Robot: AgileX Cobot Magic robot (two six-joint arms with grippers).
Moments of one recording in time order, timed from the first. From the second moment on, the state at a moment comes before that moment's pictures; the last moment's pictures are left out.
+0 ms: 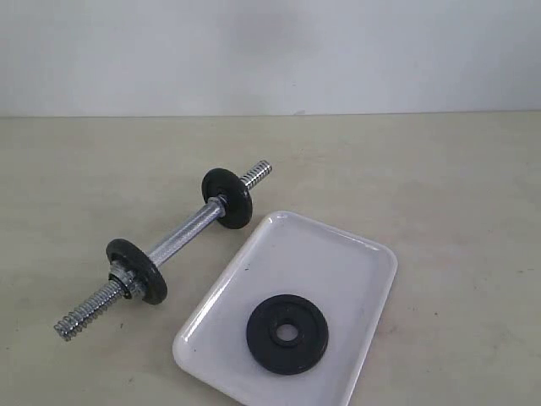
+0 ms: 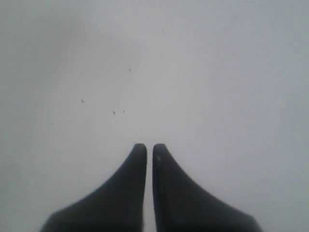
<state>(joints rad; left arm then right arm) 0.06 0.00 -0.06 0.11 -0.35 -0.44 -0.06 0.00 0.00 0.07 -0.22 0.30</state>
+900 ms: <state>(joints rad) 0.00 0.63 -0.65 0.32 0.34 -0.54 -0.06 0.53 -0.63 0.18 0.40 -0.07</state>
